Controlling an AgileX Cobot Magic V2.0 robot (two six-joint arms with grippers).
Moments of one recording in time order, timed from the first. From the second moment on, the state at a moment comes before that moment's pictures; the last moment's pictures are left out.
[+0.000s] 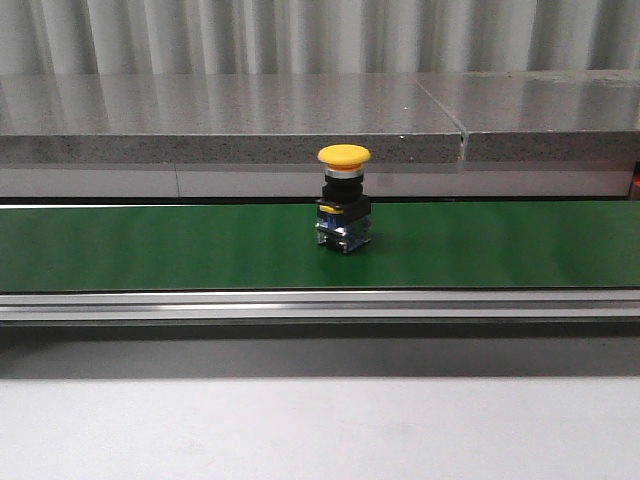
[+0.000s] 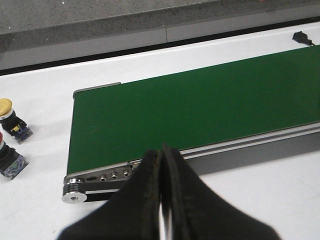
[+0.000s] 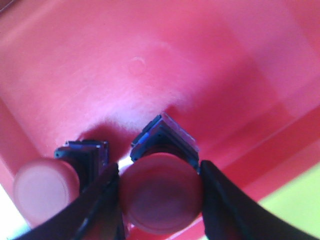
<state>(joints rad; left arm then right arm) -0.09 0.32 -0.45 -0.16 0.63 0.21 -0.56 2.02 -1.67 0.08 0.89 0.17</state>
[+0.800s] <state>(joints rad) -0.09 0.32 -0.45 -0.16 0.63 0.21 -0.56 2.15 -1.84 0.14 0.95 0.17</state>
